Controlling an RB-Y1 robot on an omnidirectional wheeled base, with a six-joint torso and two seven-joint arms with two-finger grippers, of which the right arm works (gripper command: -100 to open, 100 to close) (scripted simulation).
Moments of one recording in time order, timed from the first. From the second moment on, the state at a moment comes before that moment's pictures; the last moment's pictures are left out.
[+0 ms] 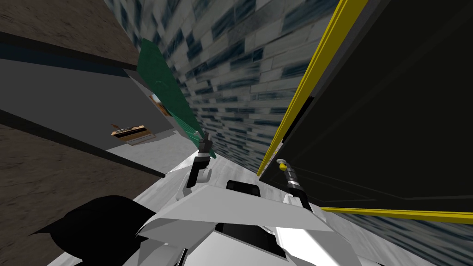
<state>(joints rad) 0.00 -0.34 -0.04 -0.60 -0.21 -0.95 -0.07</state>
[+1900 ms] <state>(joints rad) -0.01 -0.32 -0.02 -0.60 -0.35 -0.91 -0.52</state>
